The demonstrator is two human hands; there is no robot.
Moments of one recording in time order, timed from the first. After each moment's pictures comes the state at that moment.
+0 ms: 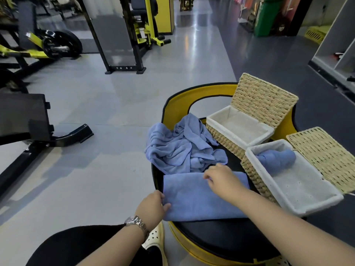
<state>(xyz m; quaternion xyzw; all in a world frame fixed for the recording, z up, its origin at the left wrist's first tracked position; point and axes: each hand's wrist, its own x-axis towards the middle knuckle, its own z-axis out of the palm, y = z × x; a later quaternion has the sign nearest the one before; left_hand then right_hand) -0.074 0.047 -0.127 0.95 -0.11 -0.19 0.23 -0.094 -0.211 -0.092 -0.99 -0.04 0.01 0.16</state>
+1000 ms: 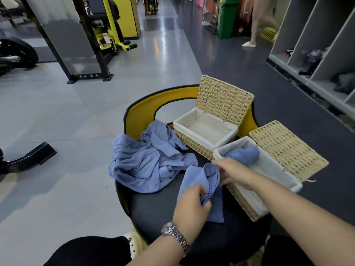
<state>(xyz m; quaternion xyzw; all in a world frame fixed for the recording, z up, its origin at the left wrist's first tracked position) -0.124 -0.134 -0.085 0.88 -0.25 -0.13 0.39 -0.112 -0.321 -0.063 -0.82 0.23 0.12 0.52</state>
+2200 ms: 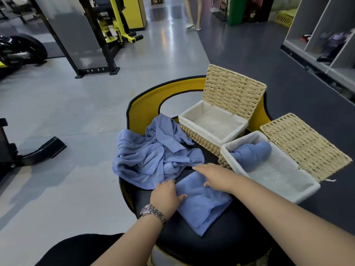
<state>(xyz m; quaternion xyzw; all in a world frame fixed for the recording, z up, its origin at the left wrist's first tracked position) -0.050 -0.090 -0.127 0.96 -0.21 -0.16 0.11 -0.080 -0.295 -0.117 -0.97 -0.02 0.18 0.19</state>
